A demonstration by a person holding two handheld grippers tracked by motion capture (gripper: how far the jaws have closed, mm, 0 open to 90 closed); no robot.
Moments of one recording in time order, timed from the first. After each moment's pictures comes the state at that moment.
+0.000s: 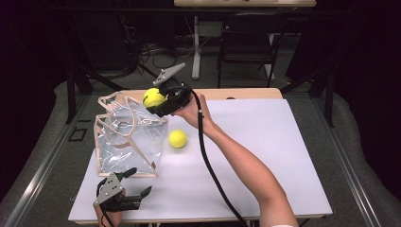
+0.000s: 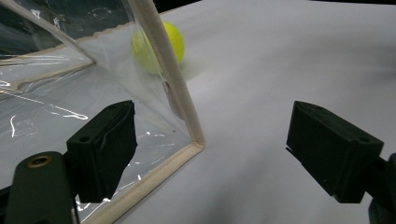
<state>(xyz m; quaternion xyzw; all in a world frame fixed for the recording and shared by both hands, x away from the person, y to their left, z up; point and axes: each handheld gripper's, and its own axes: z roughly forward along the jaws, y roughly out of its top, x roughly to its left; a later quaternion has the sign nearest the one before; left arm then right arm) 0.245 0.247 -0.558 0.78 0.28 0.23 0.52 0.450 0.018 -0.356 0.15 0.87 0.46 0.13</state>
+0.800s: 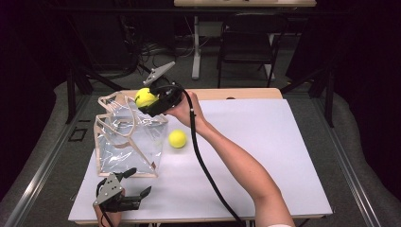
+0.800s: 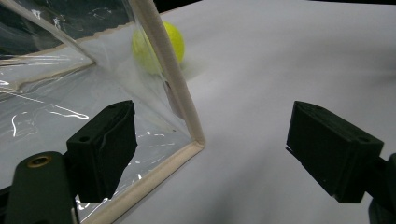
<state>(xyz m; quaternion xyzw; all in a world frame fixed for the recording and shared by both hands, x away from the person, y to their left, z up) 0.245 0.248 -0.558 0.78 0.28 0.23 0.52 0.449 0.039 -0.352 0.13 0.87 0.45 0.13</state>
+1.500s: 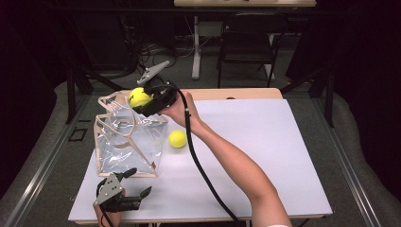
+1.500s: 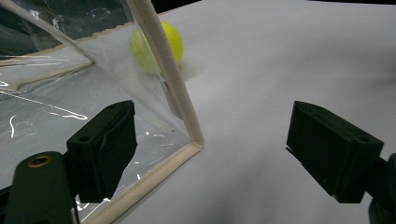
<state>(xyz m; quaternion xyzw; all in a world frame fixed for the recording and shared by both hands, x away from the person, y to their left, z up) 0.245 0.248 -0.558 0.78 0.28 0.23 0.52 0.445 0.052 -0.346 0.13 0.87 0.46 0.13</state>
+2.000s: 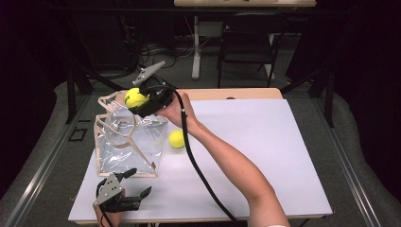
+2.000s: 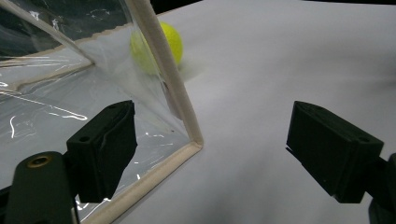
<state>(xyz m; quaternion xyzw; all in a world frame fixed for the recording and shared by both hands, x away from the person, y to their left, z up) 0.244 0.248 -0.558 0.78 0.28 0.23 0.52 0.441 0.060 -0.344 0.12 0.87 0.46 0.13</state>
